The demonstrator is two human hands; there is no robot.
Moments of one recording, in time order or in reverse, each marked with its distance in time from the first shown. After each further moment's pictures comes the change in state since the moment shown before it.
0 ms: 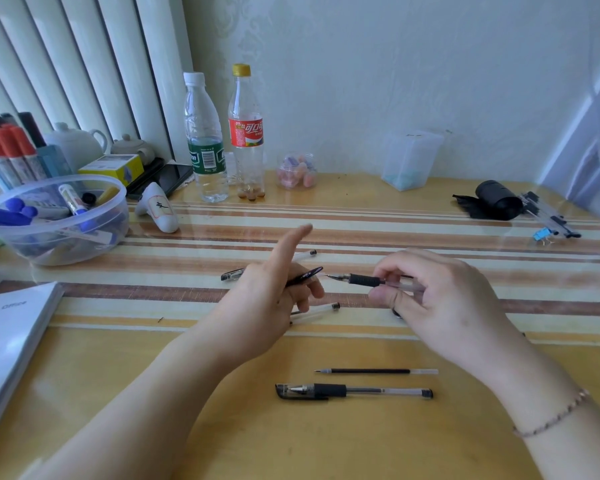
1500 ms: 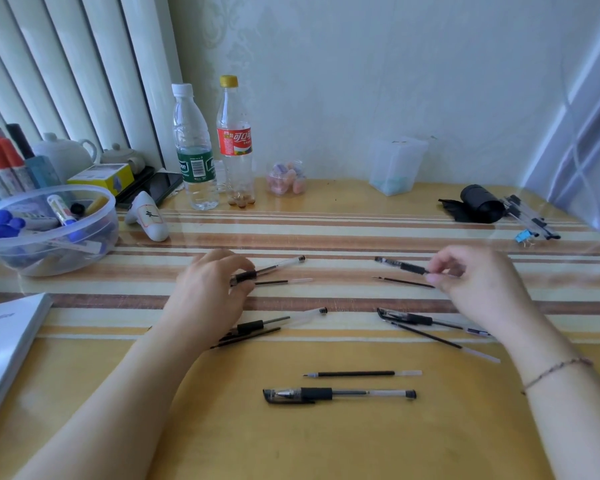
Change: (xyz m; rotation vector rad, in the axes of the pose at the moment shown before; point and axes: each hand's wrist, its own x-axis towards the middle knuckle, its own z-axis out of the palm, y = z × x) left_hand 0.005 -0.035 -0.018 0.406 0.193 -0.306; right_hand 0.009 0.084 -0.013 -0.079 0.017 0.524
